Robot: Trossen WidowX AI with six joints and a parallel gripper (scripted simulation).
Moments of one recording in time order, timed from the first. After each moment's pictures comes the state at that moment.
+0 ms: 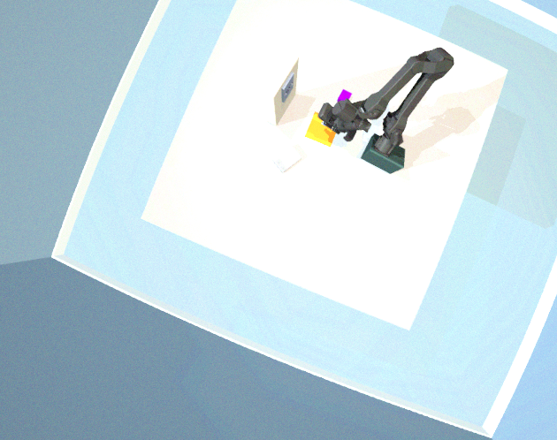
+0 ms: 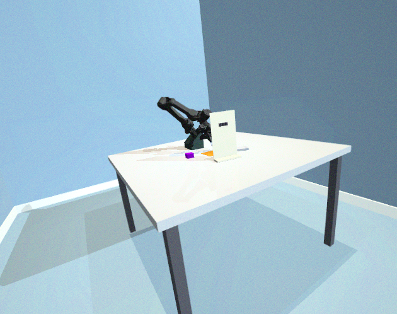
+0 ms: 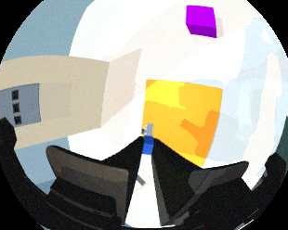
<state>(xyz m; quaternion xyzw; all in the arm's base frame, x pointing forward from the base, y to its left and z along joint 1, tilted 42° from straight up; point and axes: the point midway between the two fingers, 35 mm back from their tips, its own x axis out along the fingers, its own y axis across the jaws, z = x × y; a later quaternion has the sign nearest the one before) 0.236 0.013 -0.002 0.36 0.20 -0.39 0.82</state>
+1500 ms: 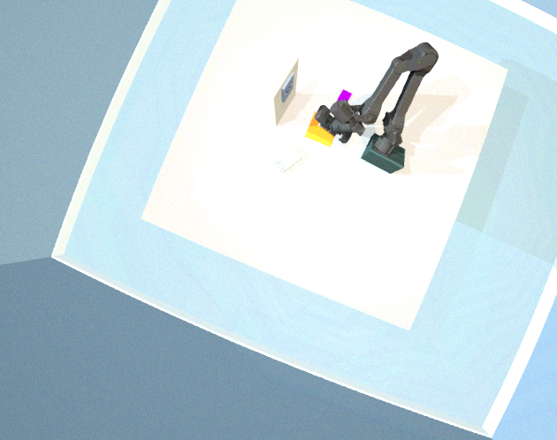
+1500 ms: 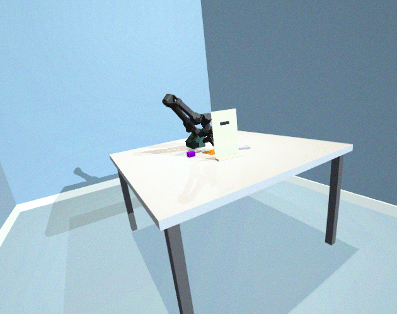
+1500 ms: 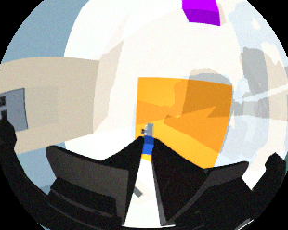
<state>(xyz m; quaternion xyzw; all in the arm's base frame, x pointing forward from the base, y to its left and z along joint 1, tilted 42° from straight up) 0.247 -0.008 -0.027 0.36 0.19 -0.40 0.82</state>
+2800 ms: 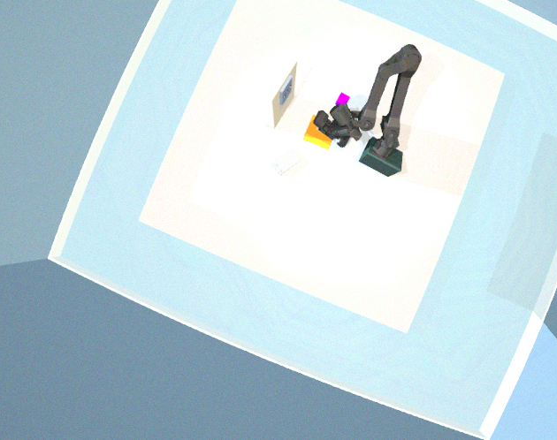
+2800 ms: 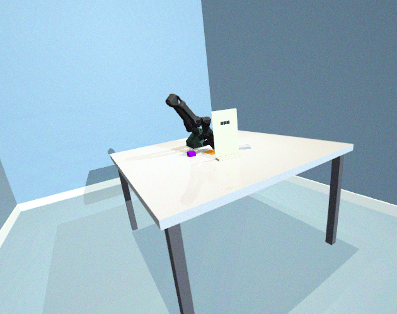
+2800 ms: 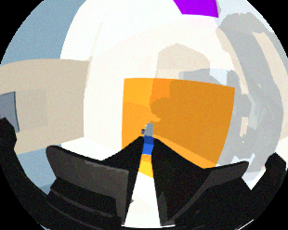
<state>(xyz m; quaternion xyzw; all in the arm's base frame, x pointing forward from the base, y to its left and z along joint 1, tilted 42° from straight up) 0.245 -0.029 -0.043 0.36 0.19 -0.40 0.82</state>
